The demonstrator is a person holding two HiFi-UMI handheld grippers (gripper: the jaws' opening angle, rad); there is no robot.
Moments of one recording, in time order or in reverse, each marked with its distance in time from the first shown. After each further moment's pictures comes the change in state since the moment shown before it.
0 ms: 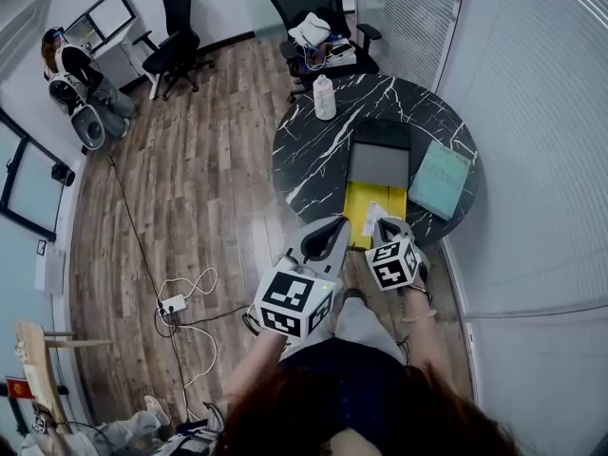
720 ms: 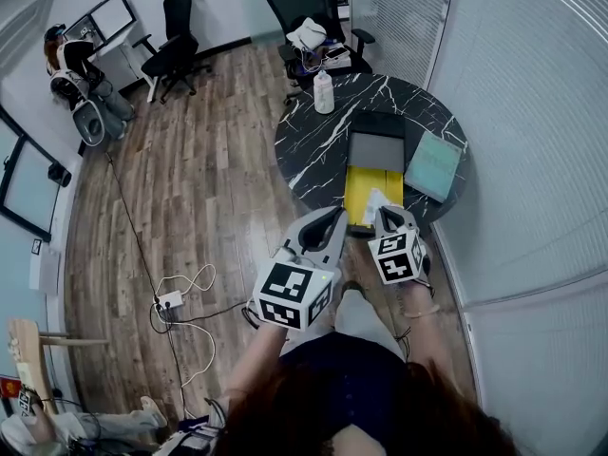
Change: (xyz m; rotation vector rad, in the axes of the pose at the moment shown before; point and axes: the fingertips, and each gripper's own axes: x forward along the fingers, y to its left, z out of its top) left arm -0.067 -0.024 0.006 0.018 -0.066 -0.004; right arm -0.074 0.024 0.022 0.011 -0.102 -0.074
